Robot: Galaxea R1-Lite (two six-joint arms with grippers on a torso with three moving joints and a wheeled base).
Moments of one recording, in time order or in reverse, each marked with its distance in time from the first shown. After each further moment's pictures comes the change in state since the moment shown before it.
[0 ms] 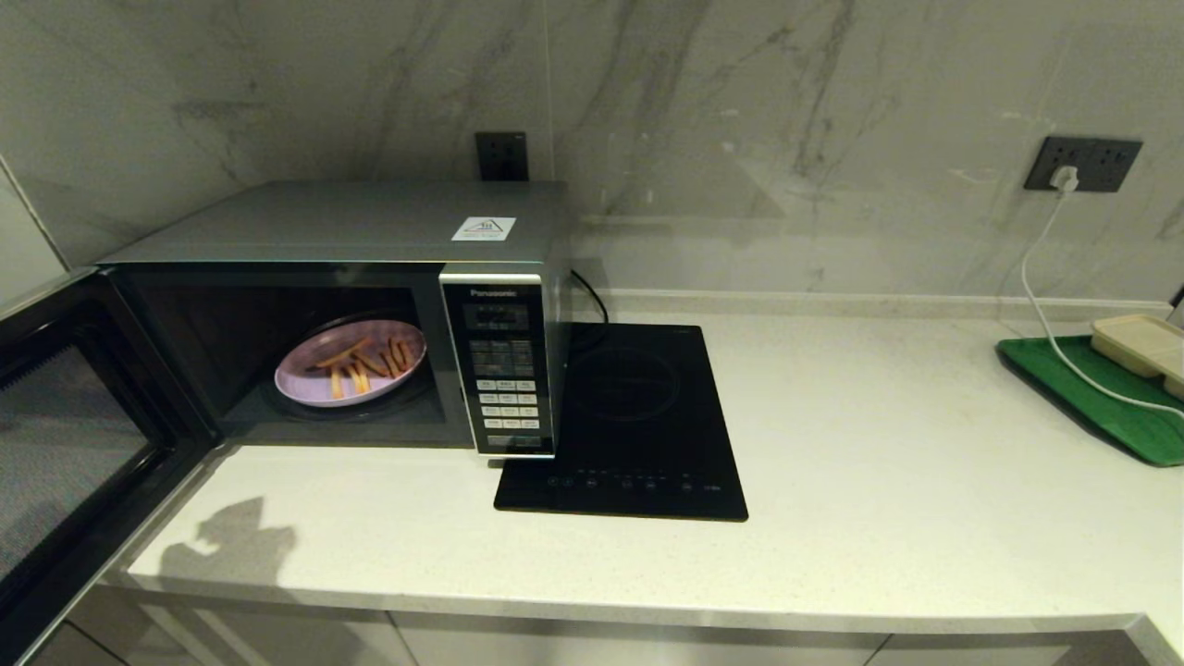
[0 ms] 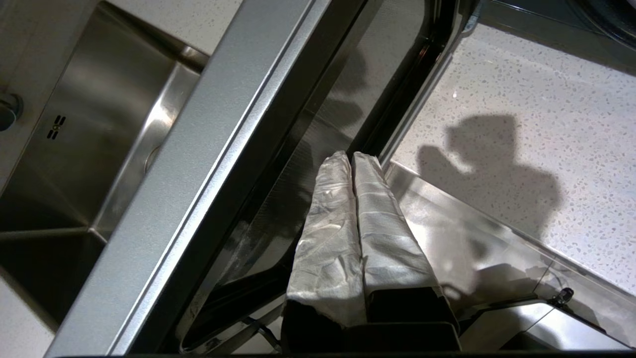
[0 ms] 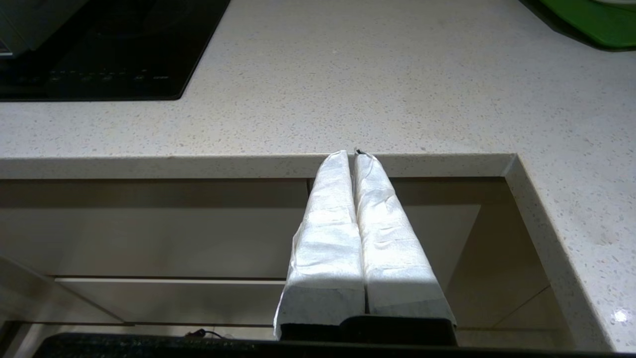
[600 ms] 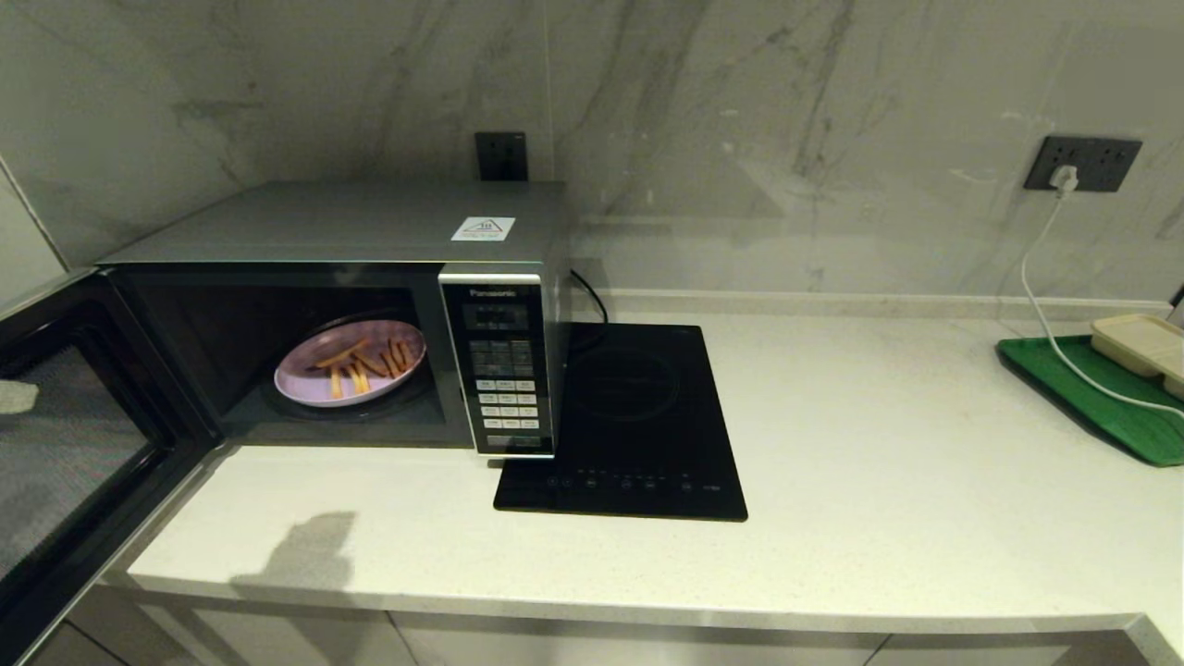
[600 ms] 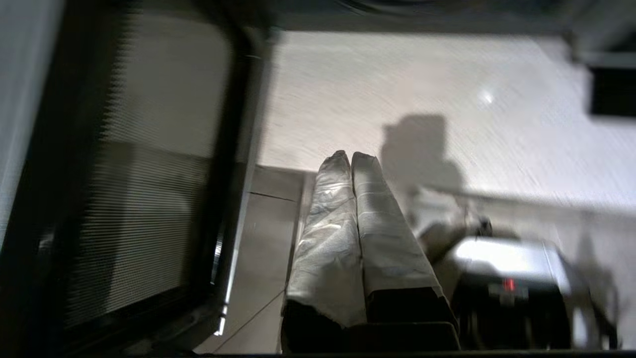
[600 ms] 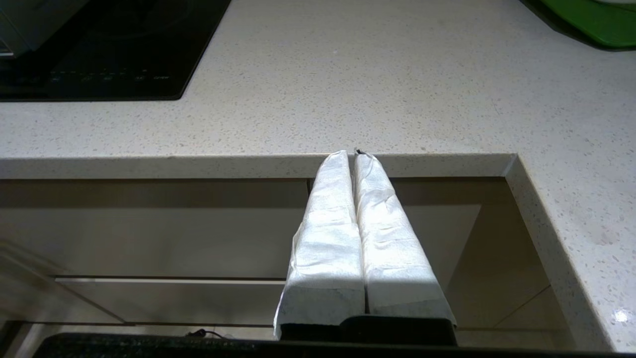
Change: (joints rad) left arm -0.173 -0.156 0.010 0.146 -0.276 0.080; right arm 0.000 0.000 0.000 0.000 0.000 0.000
